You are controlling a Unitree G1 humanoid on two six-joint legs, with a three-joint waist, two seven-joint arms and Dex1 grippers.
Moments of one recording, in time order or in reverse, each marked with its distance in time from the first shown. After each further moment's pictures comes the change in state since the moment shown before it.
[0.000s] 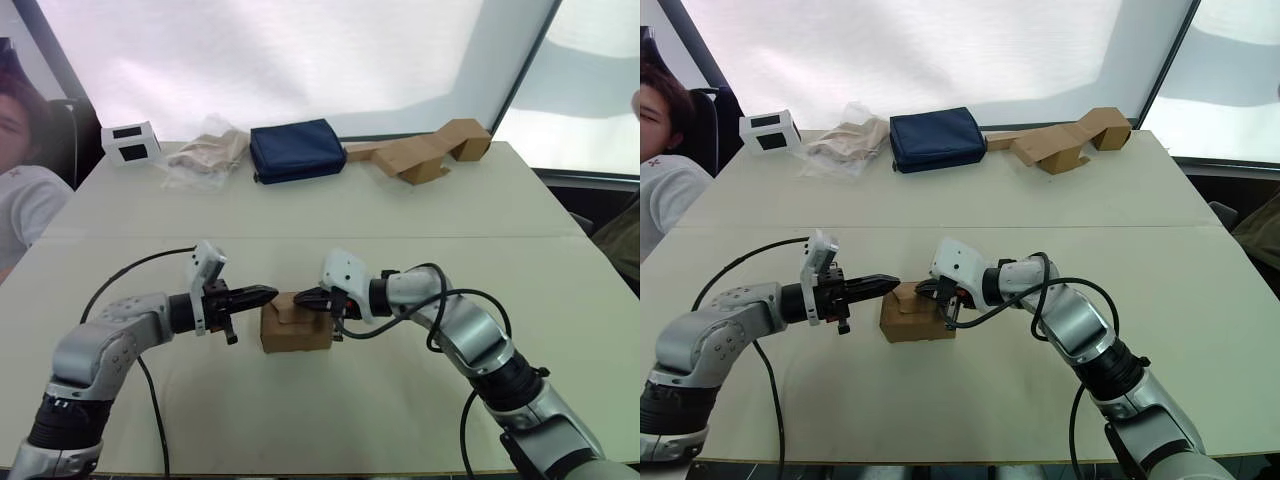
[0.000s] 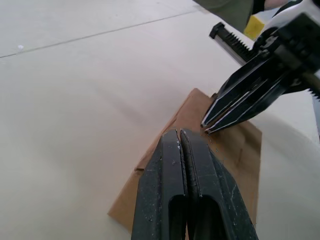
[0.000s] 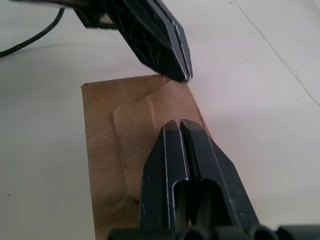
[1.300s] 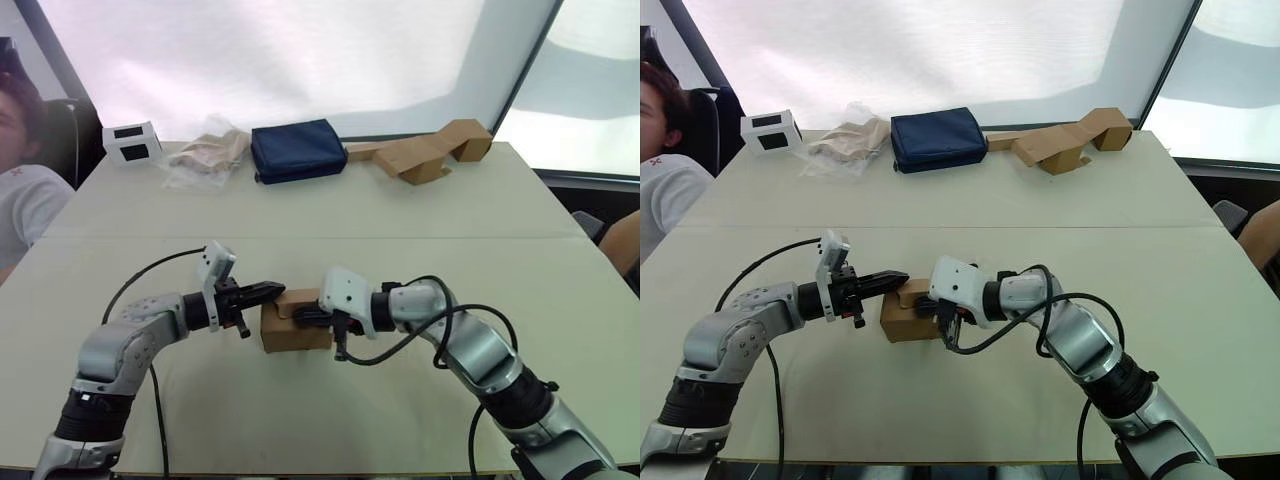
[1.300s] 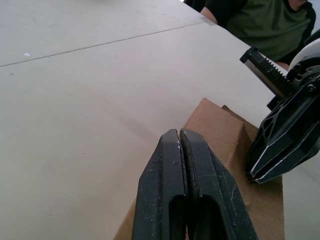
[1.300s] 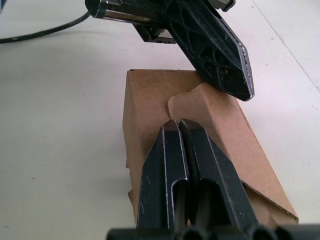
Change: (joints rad) left arm -0.026 -0.078 -0.012 0.050 0.026 -0.044 0.013; right arm 0.060 -0.036 0.049 -0.063 -0.066 -0.067 0.000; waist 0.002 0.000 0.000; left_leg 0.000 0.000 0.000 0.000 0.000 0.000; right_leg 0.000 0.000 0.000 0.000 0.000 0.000
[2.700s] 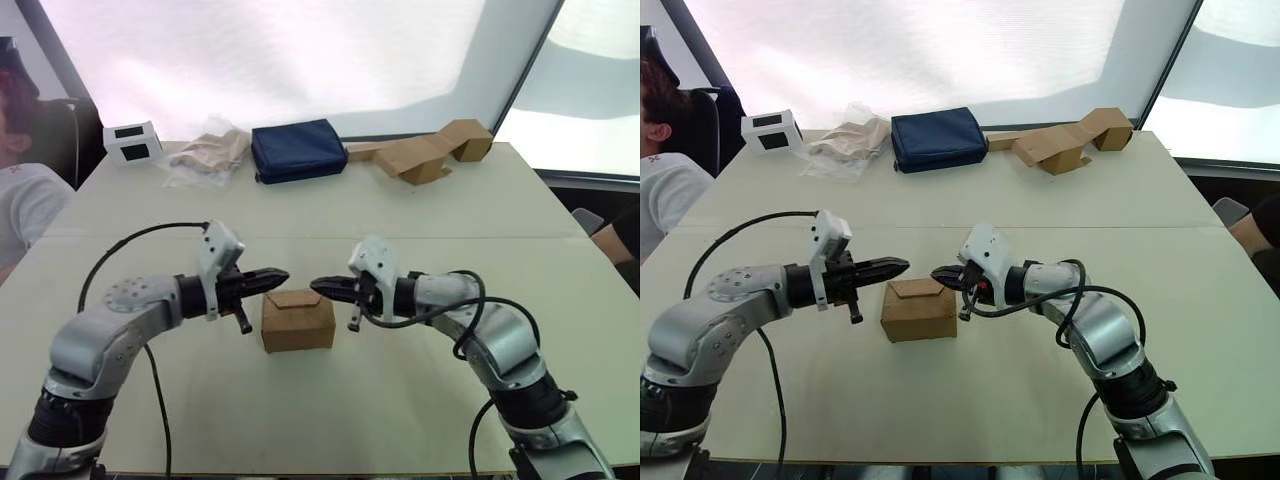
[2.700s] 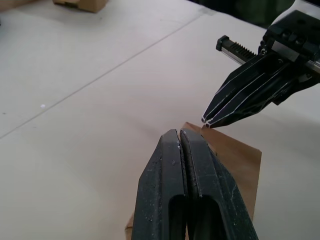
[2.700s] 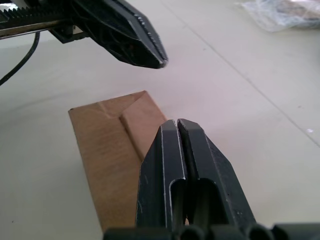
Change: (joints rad) left arm -0.029 0.095 -0.017 -0.274 0.014 0.102 0.115; right arm 0.047 0.025 -0.193 -0.042 0.169 0.139 -0.086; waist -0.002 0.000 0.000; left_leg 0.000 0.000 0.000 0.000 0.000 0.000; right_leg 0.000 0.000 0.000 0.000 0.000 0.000
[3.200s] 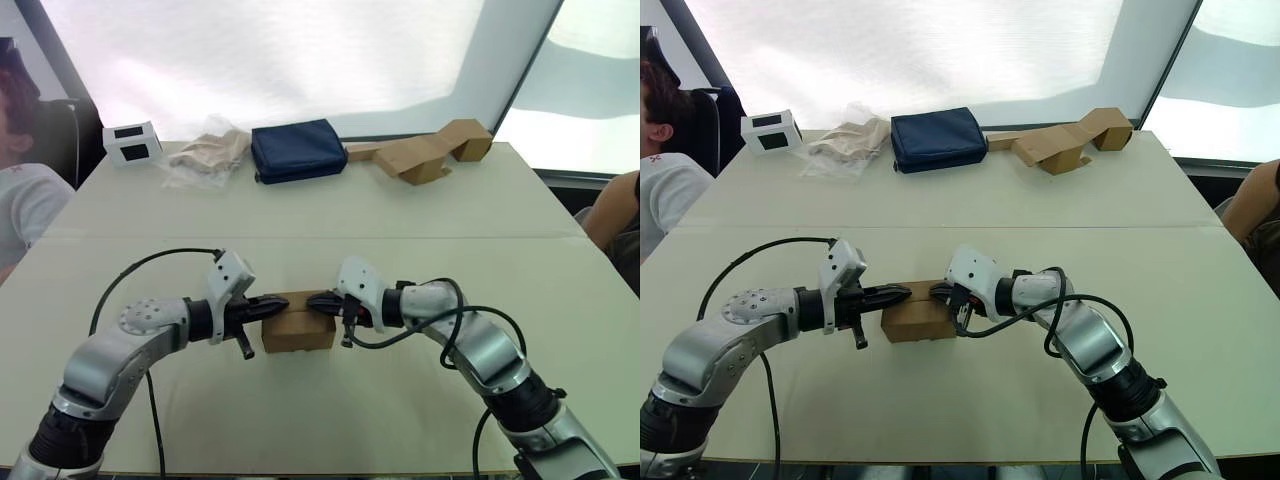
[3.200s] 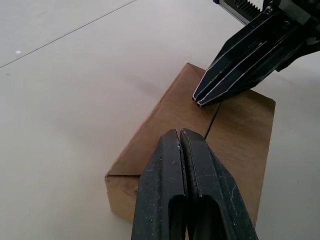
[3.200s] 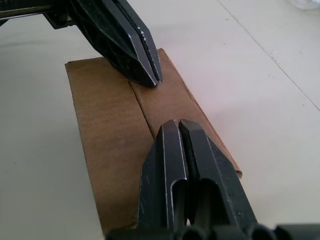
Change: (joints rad) left arm 0.093 0.020 -0.062 -0.005 0.082 -0.047 0.000; right arm 0.000 -0.026 0.106 0.051 -0.114 -0.094 0.016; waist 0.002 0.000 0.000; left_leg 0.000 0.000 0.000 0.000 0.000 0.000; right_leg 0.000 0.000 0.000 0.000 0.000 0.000
